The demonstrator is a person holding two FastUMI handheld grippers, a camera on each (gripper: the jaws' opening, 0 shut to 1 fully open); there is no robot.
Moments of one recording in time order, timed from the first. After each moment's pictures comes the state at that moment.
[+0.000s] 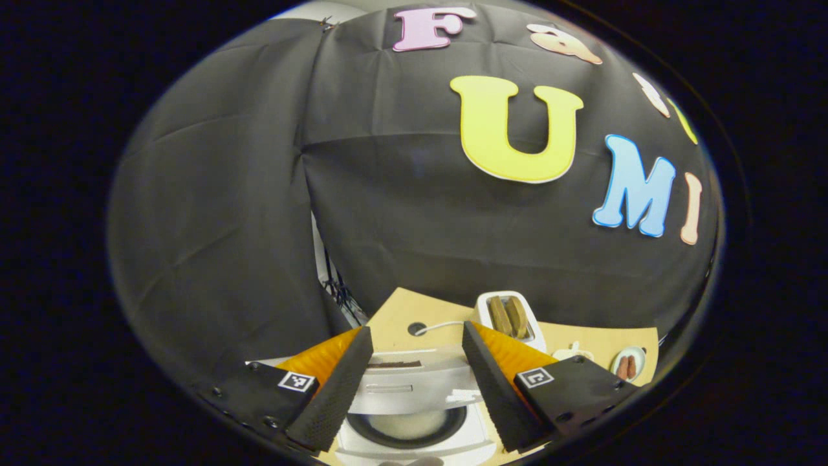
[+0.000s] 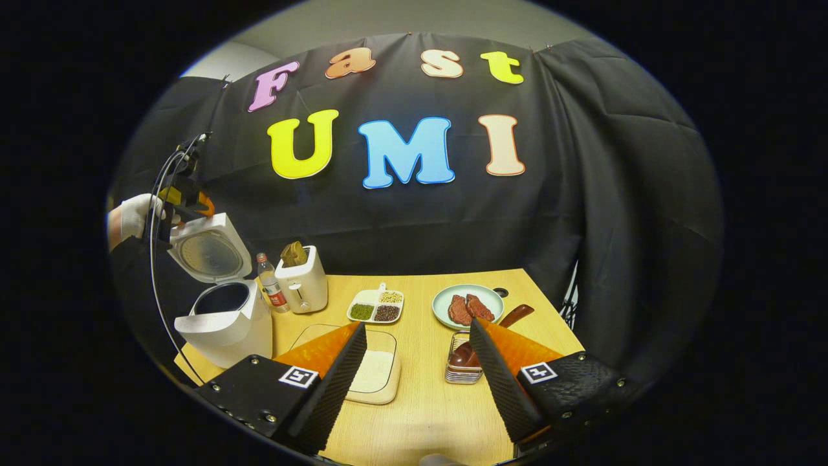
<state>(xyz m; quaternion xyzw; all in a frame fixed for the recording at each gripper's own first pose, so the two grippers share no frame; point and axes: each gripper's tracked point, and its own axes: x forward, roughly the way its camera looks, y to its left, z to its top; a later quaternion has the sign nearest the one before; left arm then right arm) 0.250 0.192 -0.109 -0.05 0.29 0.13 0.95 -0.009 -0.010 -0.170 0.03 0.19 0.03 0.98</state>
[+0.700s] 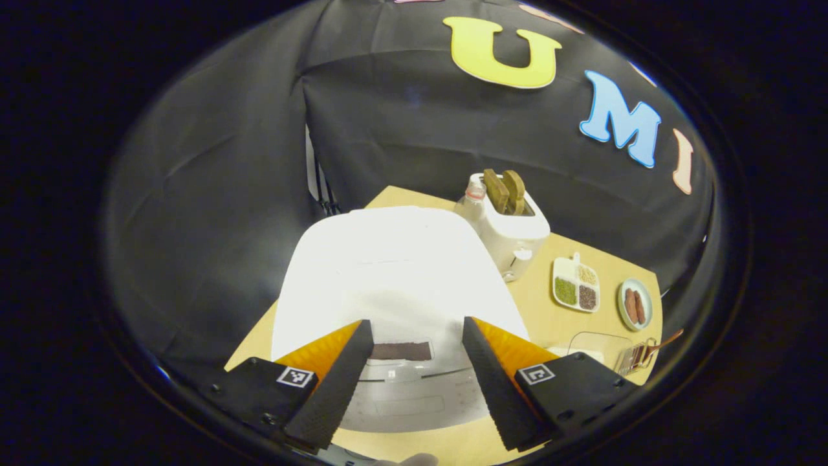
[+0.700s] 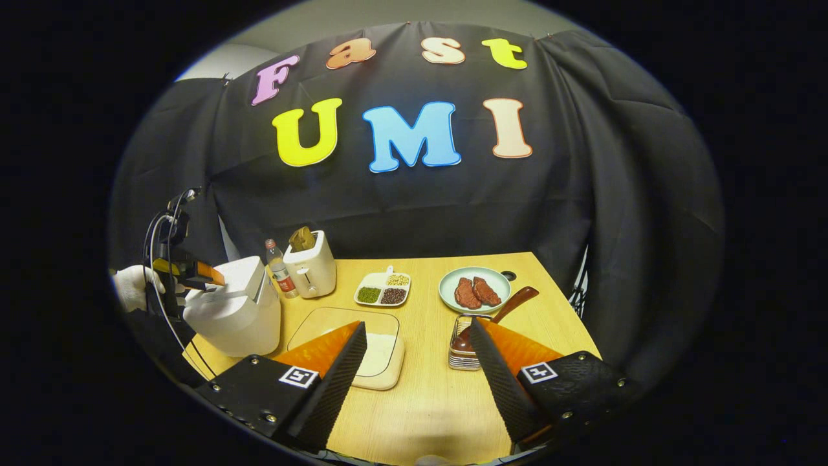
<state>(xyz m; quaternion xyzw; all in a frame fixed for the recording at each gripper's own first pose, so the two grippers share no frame) 0.134 0.146 -0.263 -0.07 0.41 0.11 0.91 -0.023 -0.014 -0.183 0.04 0.22 0.06 0.97</state>
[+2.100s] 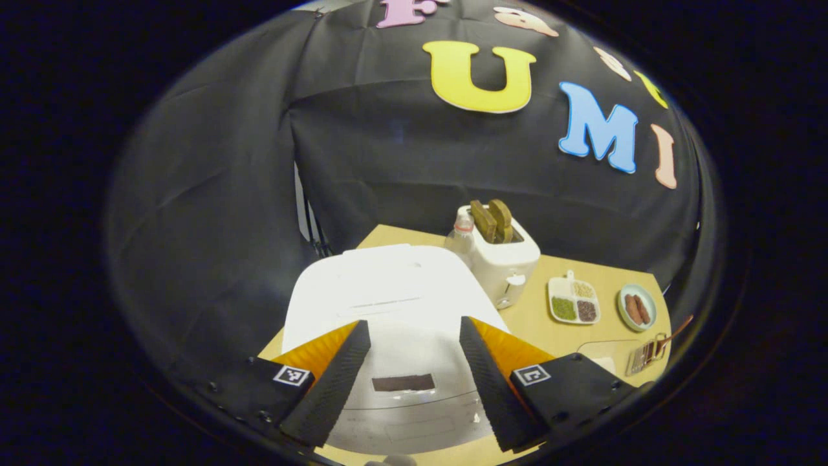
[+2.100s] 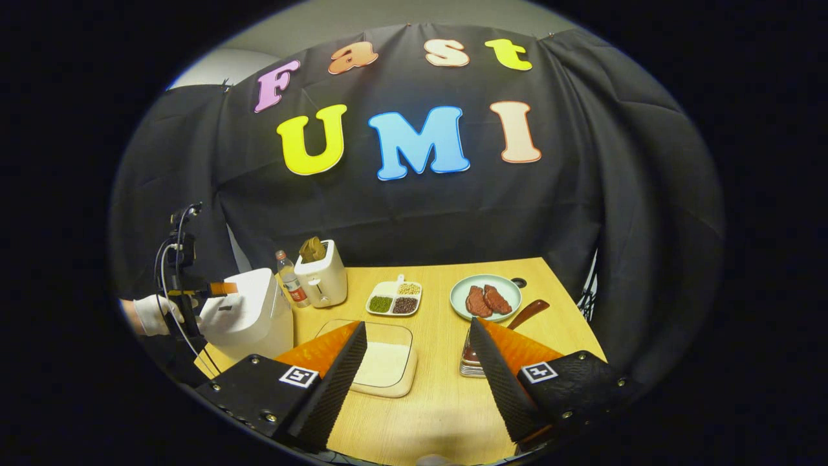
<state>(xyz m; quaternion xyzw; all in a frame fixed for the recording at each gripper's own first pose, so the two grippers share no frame) 0.158 0.143 -0.232 -0.03 0.29 0.08 0.95 -0.005 -0.009 -0.137 0.04 0.19 0.06 0.98</state>
